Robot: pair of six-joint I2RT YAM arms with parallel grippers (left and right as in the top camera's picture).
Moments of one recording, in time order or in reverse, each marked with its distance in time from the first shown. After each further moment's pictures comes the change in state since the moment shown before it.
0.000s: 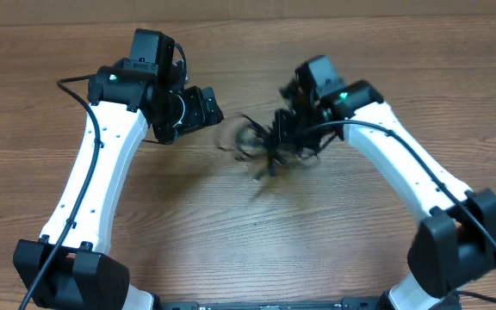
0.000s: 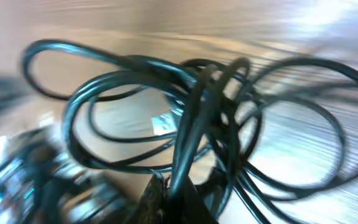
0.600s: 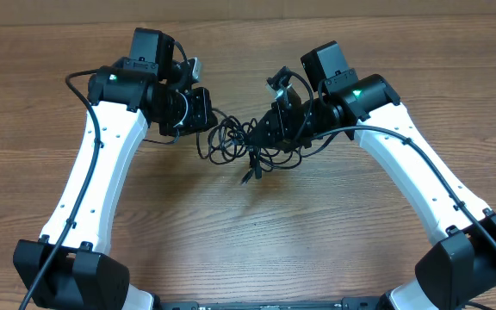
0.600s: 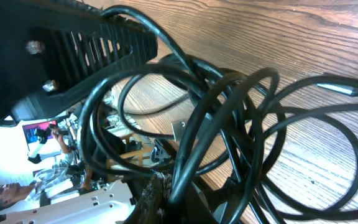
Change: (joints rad) left arm 0.000 0.000 0.000 0.019 0.109 0.130; right arm 0.002 -0.051 0.031 -0.032 -0.256 -0.044
